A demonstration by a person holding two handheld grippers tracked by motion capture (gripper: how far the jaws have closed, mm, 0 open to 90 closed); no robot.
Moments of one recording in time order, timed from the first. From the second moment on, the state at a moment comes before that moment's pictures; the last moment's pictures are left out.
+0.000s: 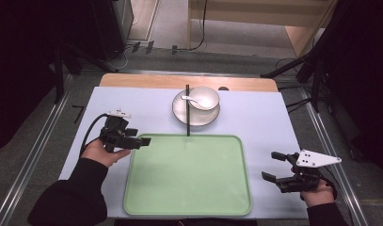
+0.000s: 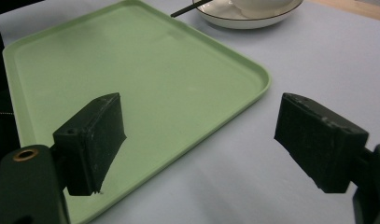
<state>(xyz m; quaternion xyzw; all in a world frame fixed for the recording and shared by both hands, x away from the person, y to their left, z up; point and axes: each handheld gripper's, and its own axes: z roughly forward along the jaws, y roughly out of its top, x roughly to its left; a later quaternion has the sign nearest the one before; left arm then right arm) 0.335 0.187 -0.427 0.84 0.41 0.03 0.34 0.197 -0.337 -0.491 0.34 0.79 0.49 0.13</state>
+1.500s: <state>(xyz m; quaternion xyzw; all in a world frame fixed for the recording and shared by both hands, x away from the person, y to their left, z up) 0.428 0.073 -0.446 0.83 0.44 0.10 0.32 0.195 -0.338 -0.490 0.34 0.79 0.50 0.12</state>
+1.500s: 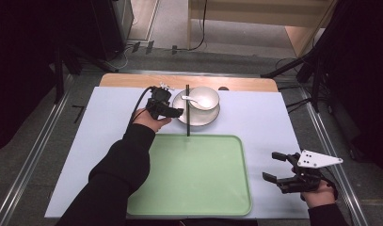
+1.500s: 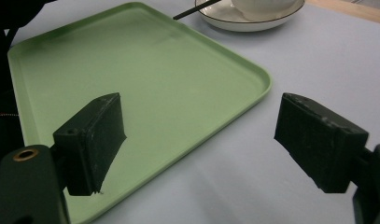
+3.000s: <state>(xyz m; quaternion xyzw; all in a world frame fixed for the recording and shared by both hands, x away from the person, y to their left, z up) 0.463 0.050 -0.496 0.76 0.59 0.04 0.28 0.188 -0.343 -0.489 0.34 0.78 0.50 0.13</state>
